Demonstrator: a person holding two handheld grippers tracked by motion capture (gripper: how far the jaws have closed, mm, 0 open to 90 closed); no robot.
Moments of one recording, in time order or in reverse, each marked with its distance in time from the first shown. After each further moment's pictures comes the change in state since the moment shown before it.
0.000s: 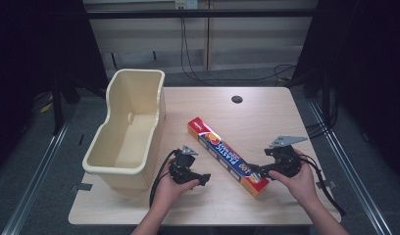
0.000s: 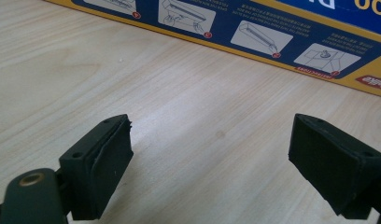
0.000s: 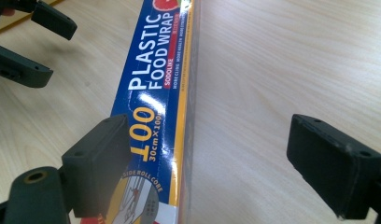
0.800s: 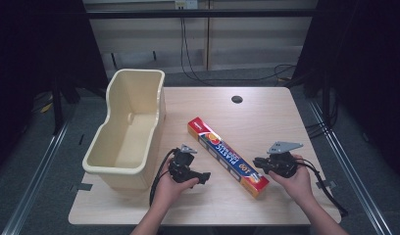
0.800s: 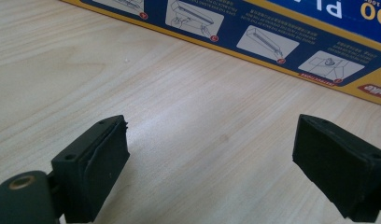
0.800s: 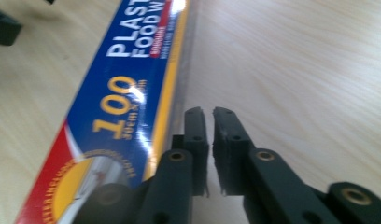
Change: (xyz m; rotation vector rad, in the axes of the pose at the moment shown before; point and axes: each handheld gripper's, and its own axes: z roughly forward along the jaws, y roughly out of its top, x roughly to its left) left arm 0.005 0.002 0.000 -0.008 -0.004 -0.032; right arm -0.004 -0.021 0.019 -0.003 -0.009 -0.090
